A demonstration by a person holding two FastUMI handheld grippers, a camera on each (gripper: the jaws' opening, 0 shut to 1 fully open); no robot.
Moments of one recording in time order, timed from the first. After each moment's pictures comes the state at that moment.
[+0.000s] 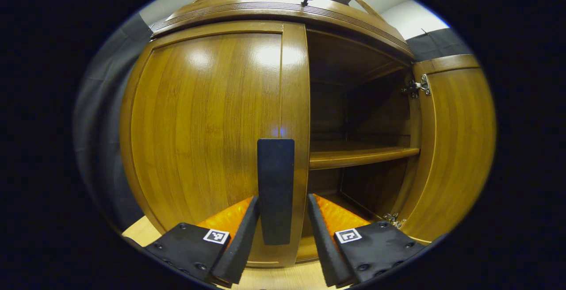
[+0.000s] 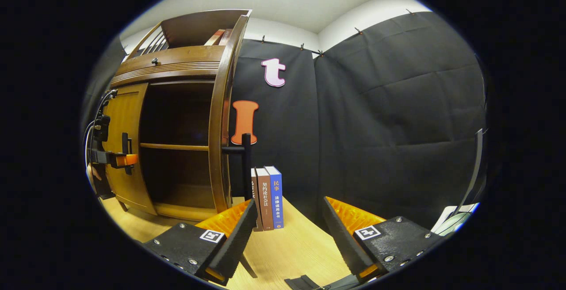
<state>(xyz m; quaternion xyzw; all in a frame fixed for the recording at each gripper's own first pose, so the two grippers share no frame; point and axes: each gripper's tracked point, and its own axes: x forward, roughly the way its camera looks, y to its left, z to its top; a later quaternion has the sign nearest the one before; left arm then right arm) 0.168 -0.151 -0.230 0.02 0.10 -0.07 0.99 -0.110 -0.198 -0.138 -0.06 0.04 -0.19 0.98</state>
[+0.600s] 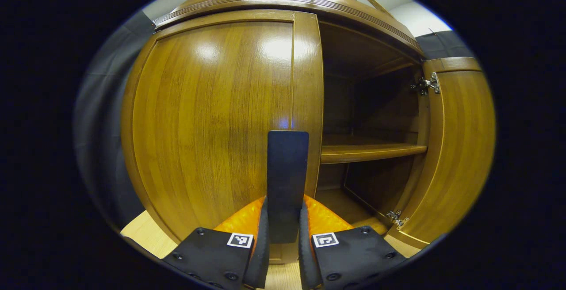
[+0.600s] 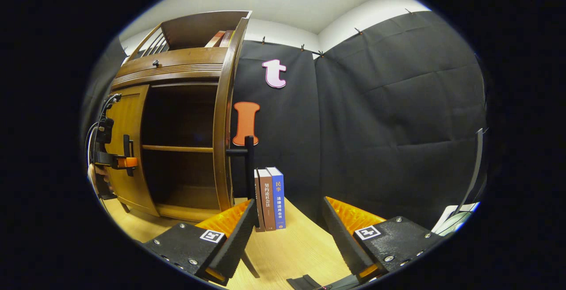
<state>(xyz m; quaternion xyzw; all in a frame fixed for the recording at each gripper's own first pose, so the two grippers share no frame) 0.169 -0.136 -0.240 0.02 0.13 -0.05 0.99 -0.112 -0.191 -0.136 -0.06 0.04 -0.19 0.98</state>
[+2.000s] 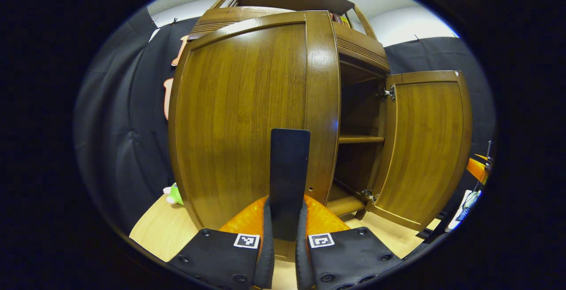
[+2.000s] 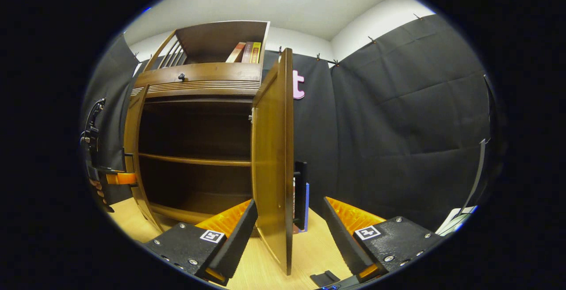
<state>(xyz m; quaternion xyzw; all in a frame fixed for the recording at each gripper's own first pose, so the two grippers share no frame) 0.039 -0.093 -0.209 0.01 0.13 -0.11 0.98 -0.130 -0.117 -0.093 -0.06 0.02 -0.13 0.99</state>
